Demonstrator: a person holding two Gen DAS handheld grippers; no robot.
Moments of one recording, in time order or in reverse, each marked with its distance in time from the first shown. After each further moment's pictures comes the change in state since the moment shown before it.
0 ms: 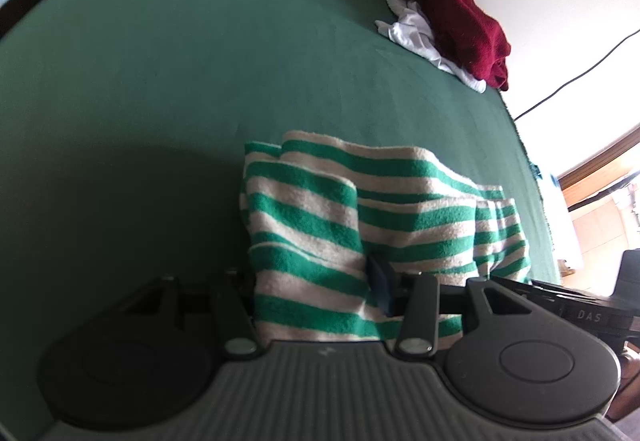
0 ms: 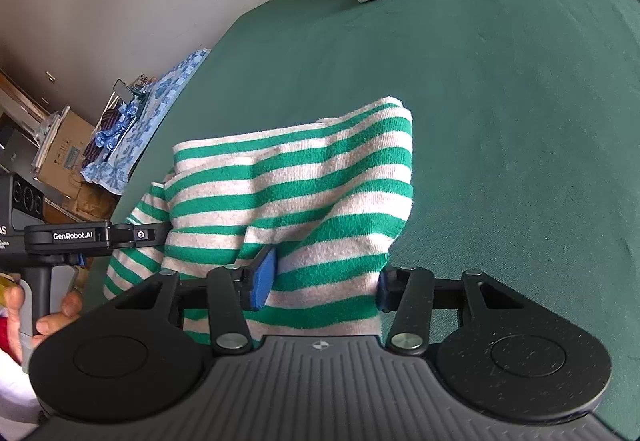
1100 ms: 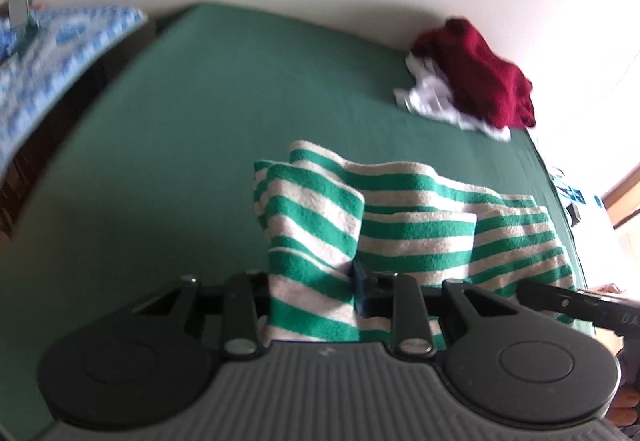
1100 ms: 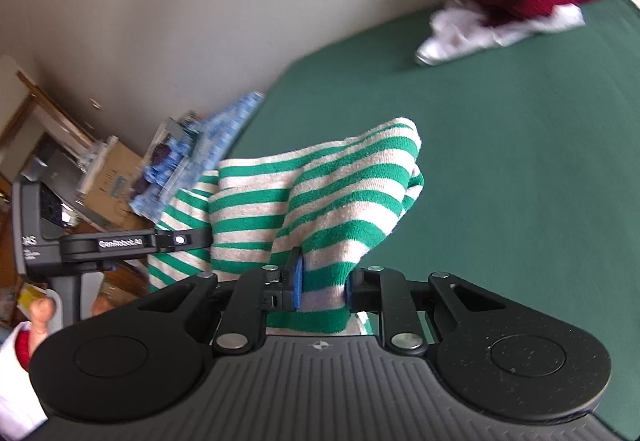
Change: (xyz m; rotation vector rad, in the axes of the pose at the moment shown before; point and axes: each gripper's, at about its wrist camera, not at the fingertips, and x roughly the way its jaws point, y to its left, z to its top) left arm -0.060 -0.034 0.062 0.092 -0.155 0.192; right arm -0.018 0.037 0.065 -0.008 -0.091 0.175
